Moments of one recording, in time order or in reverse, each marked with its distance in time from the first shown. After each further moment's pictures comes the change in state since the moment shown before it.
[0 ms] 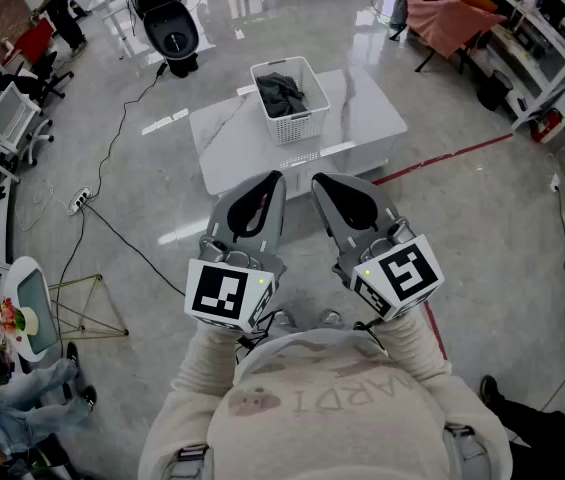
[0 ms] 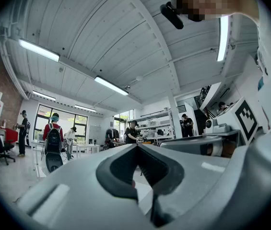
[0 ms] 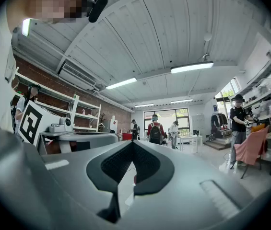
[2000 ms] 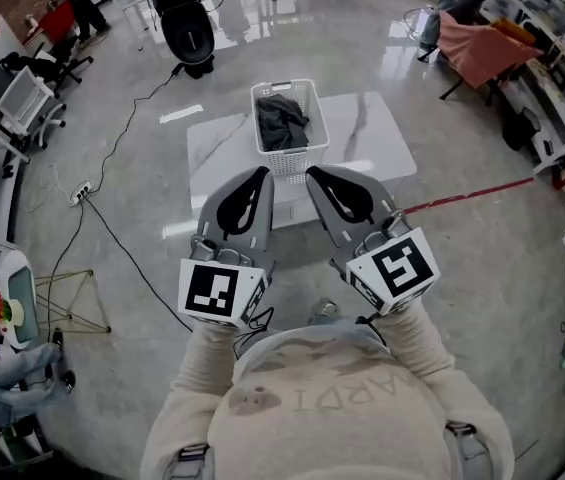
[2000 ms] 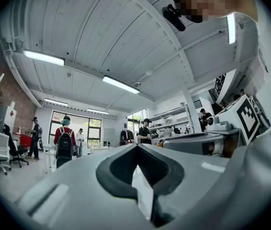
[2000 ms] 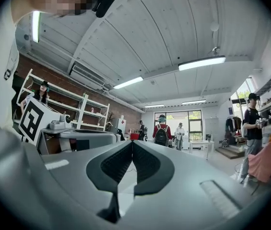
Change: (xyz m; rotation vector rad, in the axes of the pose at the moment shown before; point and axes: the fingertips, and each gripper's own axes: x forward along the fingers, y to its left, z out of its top) left arm 0.177 0.039 -0.025 0.035 -0.001 0.185; right arm 0.079 -0.177 -0.011 -0.077 -0.013 0.158
